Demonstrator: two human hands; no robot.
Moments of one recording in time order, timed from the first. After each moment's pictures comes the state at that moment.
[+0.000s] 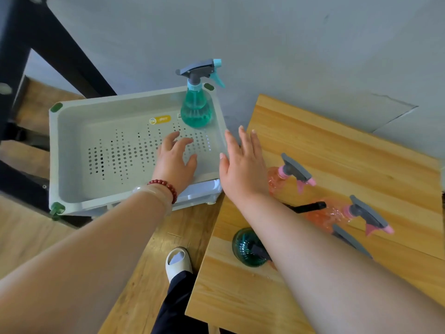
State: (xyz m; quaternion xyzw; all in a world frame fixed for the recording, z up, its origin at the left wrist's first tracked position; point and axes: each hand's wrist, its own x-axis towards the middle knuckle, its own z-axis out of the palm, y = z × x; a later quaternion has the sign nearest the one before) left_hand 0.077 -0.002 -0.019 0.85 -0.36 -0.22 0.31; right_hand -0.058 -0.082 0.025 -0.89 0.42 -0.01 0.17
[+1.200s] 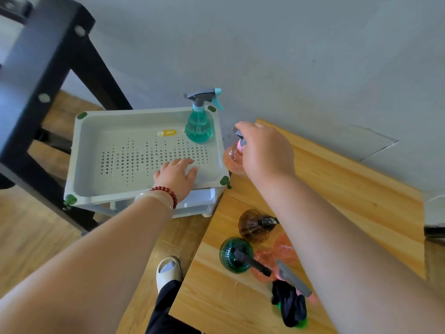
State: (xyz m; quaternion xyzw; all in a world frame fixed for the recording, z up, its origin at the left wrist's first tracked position) left_hand 0.058 0.003 0.017 0.89 -0.33 -0.28 0.16; right_hand -0.072 -0.117 0.150 -0.93 0.34 -0.03 0.09
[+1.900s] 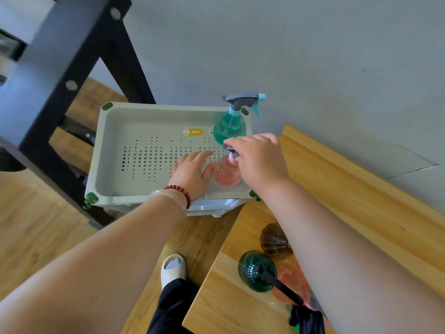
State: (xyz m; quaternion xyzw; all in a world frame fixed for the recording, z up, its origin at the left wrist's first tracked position) left_hand 0.108 0.011 -0.007 0.87 -0.35 -0.26 0.25; right_hand 0.007 -0.108 0.079 -0.97 0.23 -0.02 0.10
